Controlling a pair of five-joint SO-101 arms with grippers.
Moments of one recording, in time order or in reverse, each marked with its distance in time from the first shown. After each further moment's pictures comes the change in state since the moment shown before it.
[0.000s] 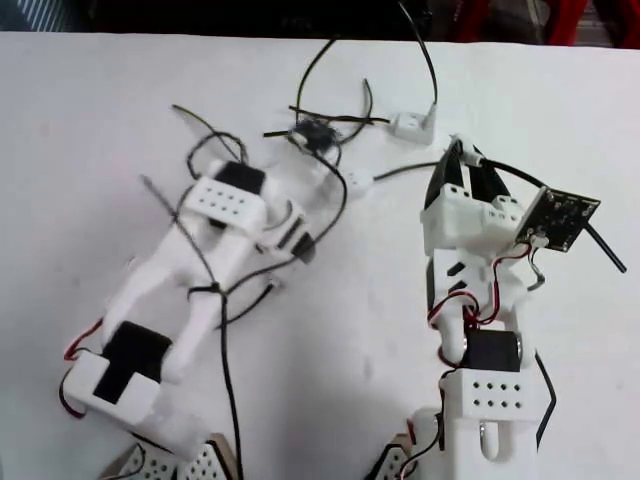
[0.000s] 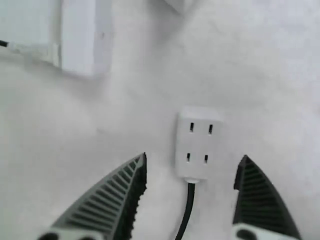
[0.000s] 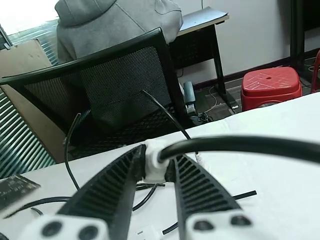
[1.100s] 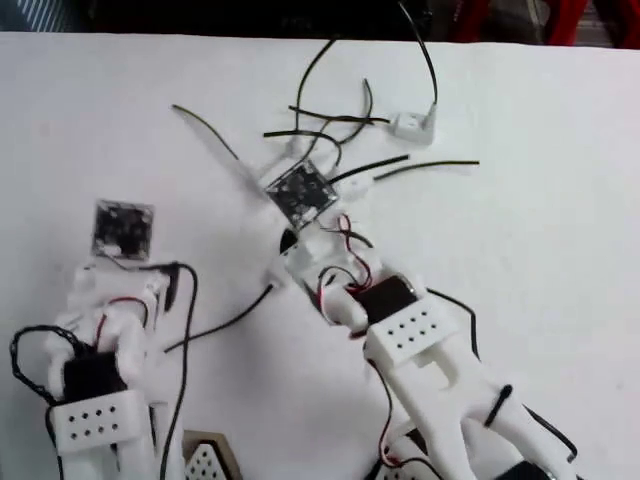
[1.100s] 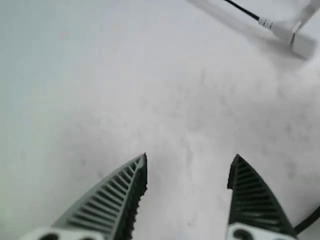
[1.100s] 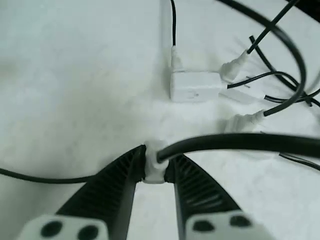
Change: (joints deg) left arm -34.7 -81.9 63.7 -16.1 -6.9; right arm -33.3 30.8 -13.9 20.5 30.4
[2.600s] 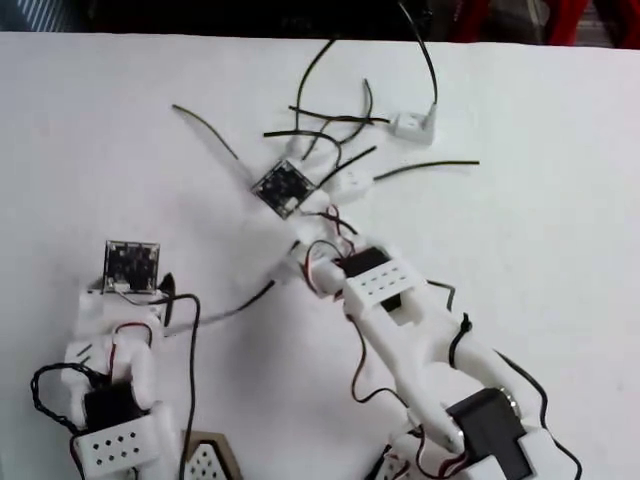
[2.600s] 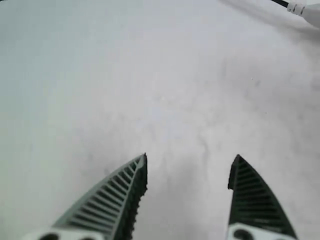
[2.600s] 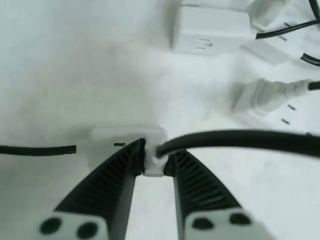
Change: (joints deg) left arm -4.3 -22.9 21.2 -4.9 -2.5; right arm 4.0 22.7 -4.2 -4.1 6.8
